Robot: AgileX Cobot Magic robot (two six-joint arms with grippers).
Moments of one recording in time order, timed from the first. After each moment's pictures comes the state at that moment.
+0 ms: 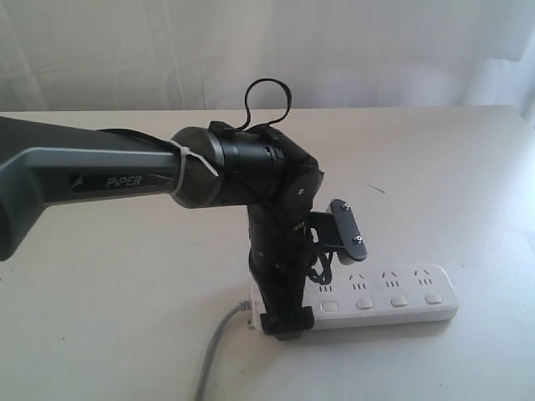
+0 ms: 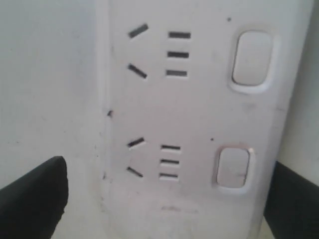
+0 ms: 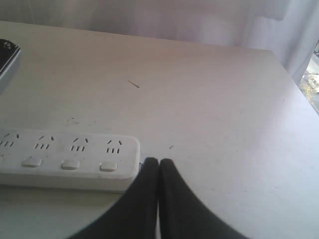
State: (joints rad) left arm -0.79 2.12 -1.60 0.08 0.96 0.52; right arm 0.04 0.01 -0.01 0.17 0.36 -0.20
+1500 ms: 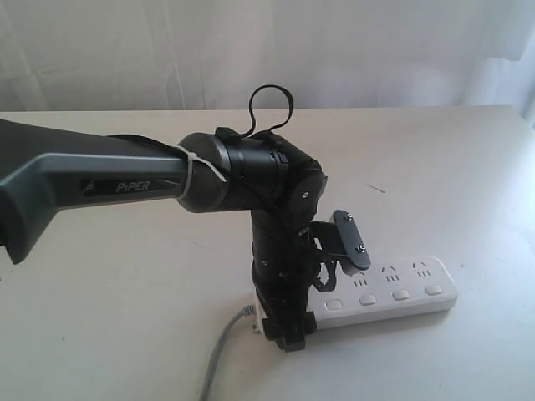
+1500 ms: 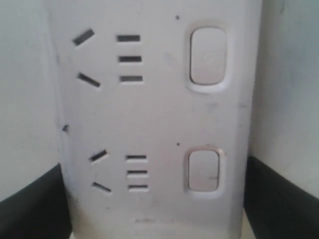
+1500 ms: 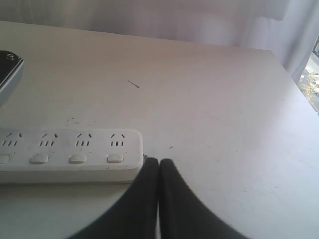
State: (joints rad) left arm -0.79 2.15 -1.61 0.02 0.99 0.54; right arm 0.04 0.01 -0.01 0.17 0.36 -0.20
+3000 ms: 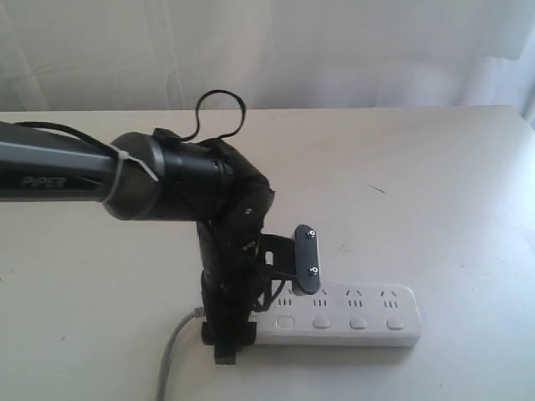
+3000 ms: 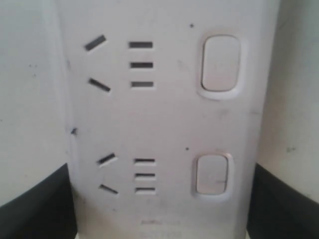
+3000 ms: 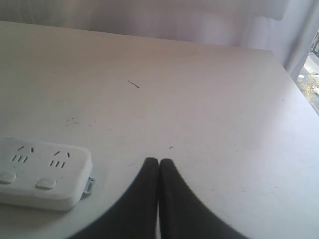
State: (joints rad) left arm -0.75 1.96 -1.32 0.10 0.87 0.67; right arm 0.04 0.01 -0.01 0.17 0.36 -0.20
